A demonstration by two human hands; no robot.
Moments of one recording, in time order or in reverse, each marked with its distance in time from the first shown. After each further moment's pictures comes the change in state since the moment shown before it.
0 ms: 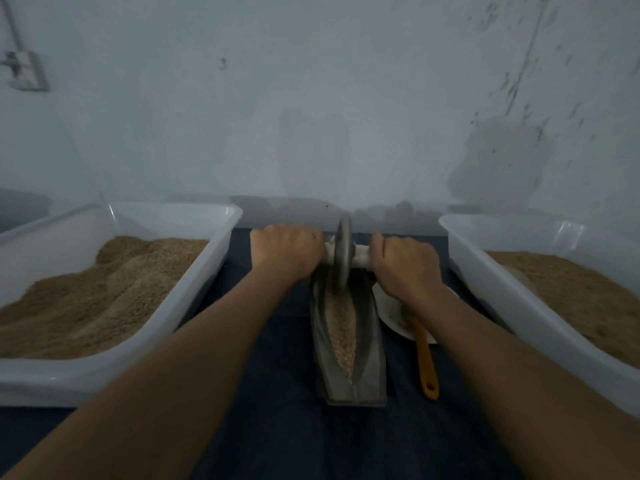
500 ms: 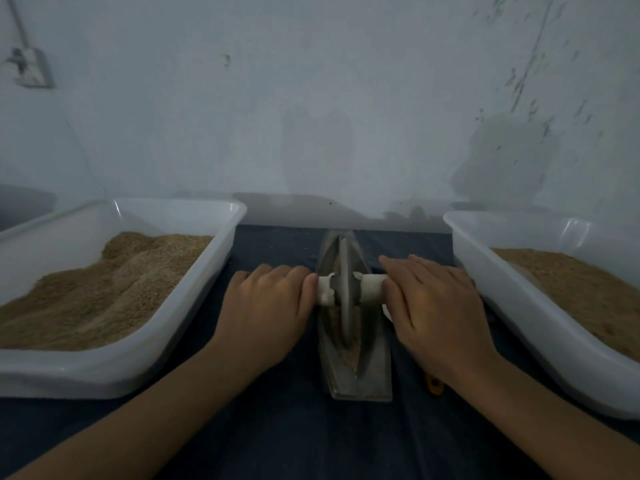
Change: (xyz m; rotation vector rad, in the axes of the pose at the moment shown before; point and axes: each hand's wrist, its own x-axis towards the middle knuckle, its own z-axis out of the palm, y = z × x) left_hand -0.114 -0.013 -0.001 -0.186 0.213 0.118; right_hand -0.097 0.001 -0.025 0.304 0.349 -0.102
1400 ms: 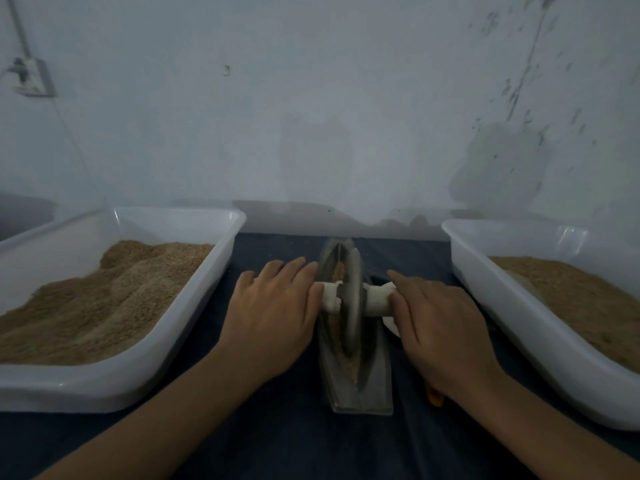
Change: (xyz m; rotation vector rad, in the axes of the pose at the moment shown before) left_hand 0.004 0.005 -0.003 -0.046 0.016 -0.027; right_hand -0.007 0.010 0.011 0.039 0.019 0.037
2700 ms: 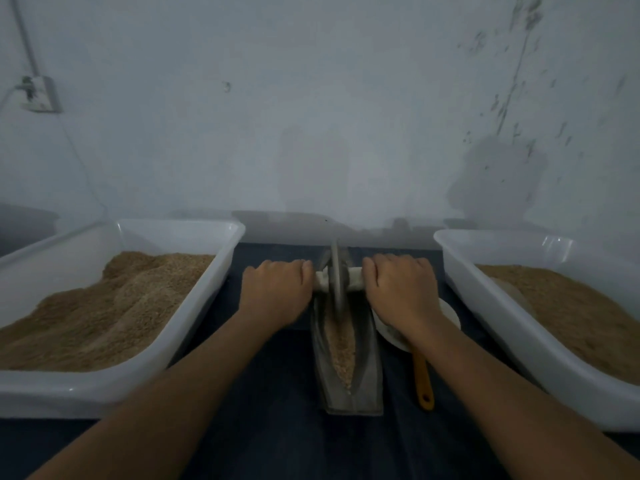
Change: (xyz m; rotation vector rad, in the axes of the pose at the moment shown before) left_hand 0.056 -0.012 0.026 0.129 -0.183 -0.066; right_hand 0.073 -0.007 0.028 -0.217 -0.250 0.169
